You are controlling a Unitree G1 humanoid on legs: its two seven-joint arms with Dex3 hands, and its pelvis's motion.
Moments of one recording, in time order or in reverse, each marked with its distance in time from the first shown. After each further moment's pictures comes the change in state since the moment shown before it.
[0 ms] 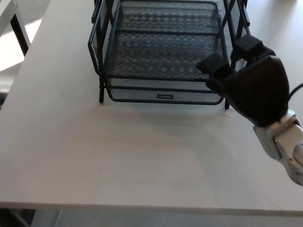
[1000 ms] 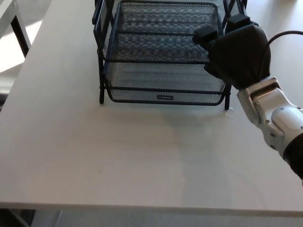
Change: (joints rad) left_arm 0.004 -0.001 -0.011 -0.011 0.000 0.006 0.000; right_arm -0.304 0.185 0.006 0.402 0.077 0.066 0.330
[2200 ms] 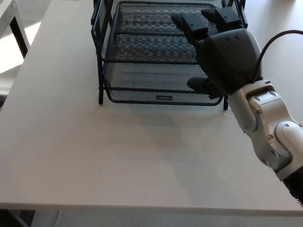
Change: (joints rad) left_arm 0.038 0.000 0.000 0.007 0.000 0.008 0.000; right_arm 0.197 0.008 -0.160 -0.534 0.080 0.093 0.476
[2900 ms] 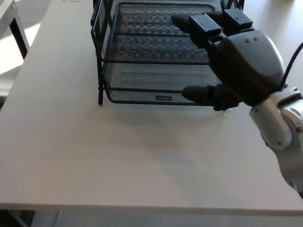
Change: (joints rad) left_arm 0.013 0.000 0.000 -0.003 0.000 0.015 0.000; right_arm 0.185 -0.074 -0.071 -0.477 0.135 0.026 0.266
